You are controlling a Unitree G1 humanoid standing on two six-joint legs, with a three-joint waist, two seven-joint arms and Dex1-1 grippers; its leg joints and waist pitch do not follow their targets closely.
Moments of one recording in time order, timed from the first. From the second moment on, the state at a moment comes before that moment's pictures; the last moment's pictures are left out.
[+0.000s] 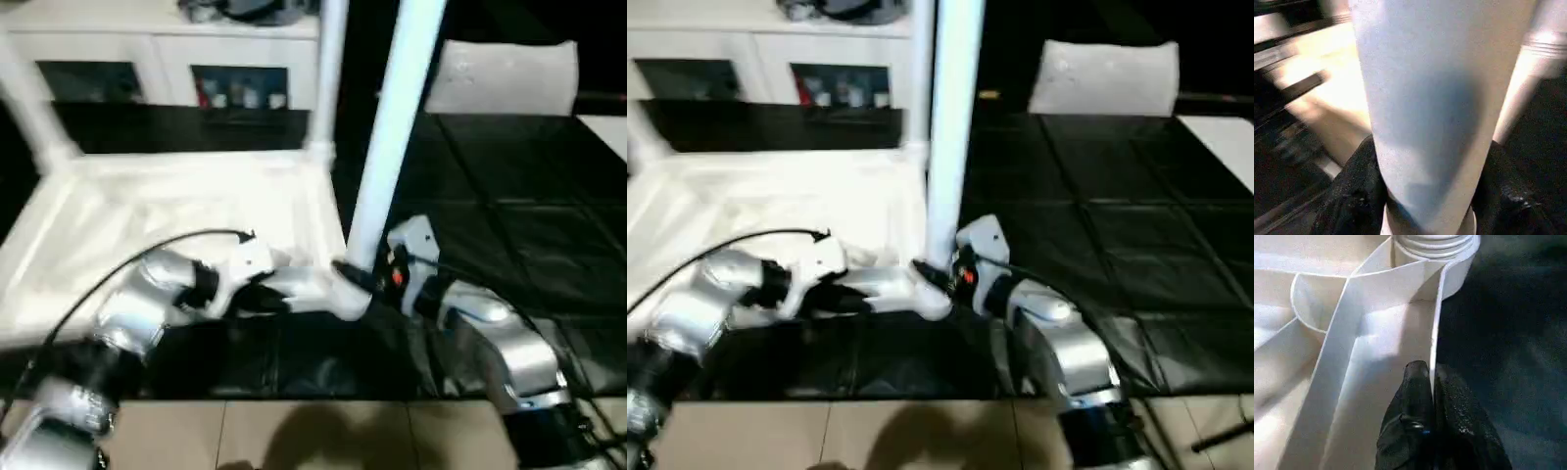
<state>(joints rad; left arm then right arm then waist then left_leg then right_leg) -0.45 0.43 -0.28 0.22 0.03 0.42 -1.09 -0.28 -0.18 0.13 0.02 0.21 0.44 0.55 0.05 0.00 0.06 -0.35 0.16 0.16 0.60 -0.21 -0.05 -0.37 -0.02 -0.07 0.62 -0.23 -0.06</state>
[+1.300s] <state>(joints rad) -0.40 0.38 -0.32 0.01 0.08 0.67 -0.87 -0.41 -0.04 0.07 0.23 0.14 0.43 0.39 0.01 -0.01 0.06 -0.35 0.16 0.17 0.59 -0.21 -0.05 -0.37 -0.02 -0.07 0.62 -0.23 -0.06</state>
